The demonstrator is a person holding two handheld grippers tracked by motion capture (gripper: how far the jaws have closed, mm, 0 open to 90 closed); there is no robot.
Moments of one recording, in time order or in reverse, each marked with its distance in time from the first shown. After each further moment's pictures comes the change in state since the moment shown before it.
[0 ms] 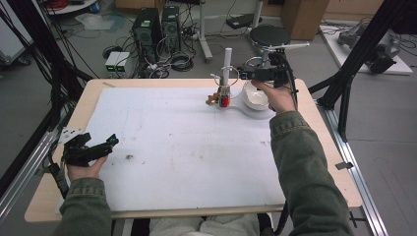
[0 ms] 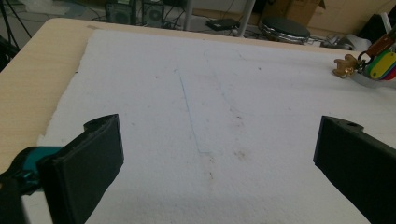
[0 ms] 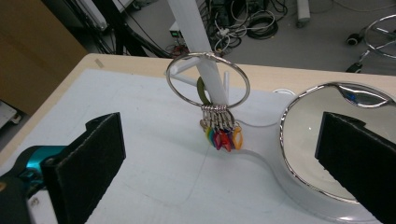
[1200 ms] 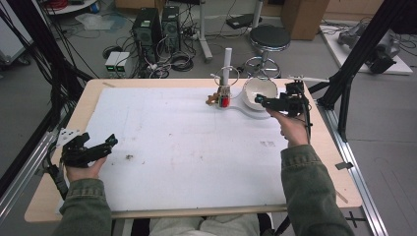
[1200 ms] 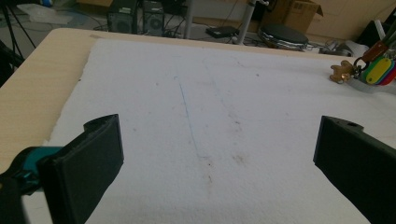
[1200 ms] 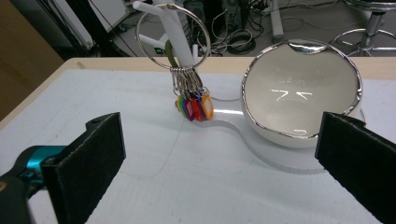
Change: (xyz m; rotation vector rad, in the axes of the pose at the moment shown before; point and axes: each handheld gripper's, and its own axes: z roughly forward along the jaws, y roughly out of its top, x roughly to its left) left arm -0.002 0.000 -0.006 -0.038 0.005 0.017; right arm -0.022 -0.079 -0.034 -0.121 -0.061 0.016
